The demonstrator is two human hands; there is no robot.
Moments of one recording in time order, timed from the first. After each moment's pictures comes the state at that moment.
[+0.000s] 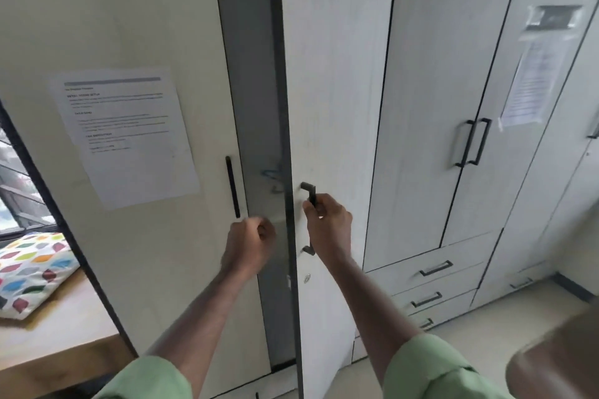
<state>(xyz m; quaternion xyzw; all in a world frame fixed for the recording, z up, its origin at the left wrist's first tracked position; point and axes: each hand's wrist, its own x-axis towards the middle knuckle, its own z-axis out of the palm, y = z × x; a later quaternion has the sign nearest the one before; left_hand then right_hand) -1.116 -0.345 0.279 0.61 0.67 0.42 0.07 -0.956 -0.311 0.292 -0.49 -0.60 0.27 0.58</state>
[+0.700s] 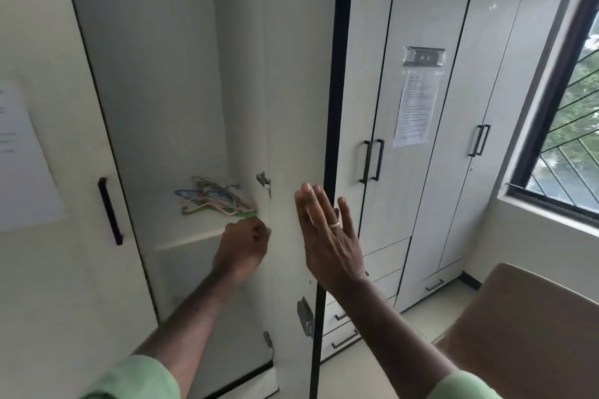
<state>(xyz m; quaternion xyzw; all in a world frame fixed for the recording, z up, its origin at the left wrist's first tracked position) -0.903 -0.288 0.293 0.68 0.62 0.39 0.07 -0.710 -0.322 0.296 -0.44 -0.71 -0.43 0.36</state>
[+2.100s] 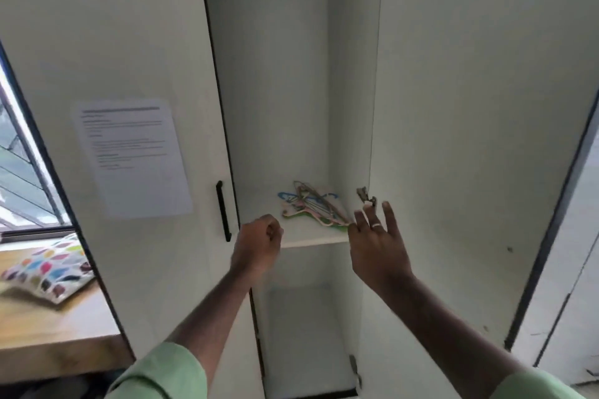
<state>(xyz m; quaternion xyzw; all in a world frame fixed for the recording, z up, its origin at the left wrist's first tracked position) -1.025 -0.275 0.306 0.56 0.69 0.45 0.02 -0.788 -0.212 0.290 -0.42 -0.79 -0.35 0.27</state>
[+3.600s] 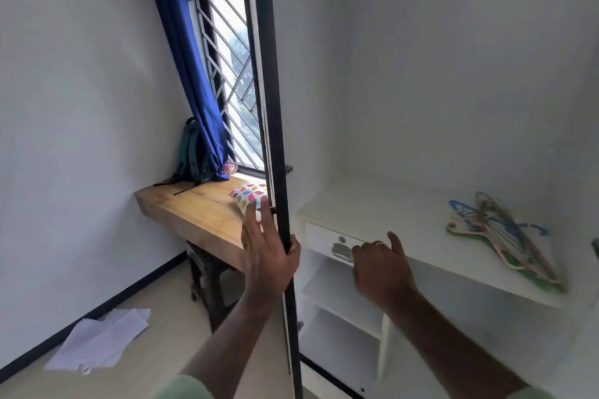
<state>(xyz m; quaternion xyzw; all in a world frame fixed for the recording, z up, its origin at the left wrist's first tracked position) -1.122 -0.415 0.276 0.27 0.81 0.37 -0.37 -1.005 -0.238 0.258 -0.15 -0.94 -0.14 0.27</state>
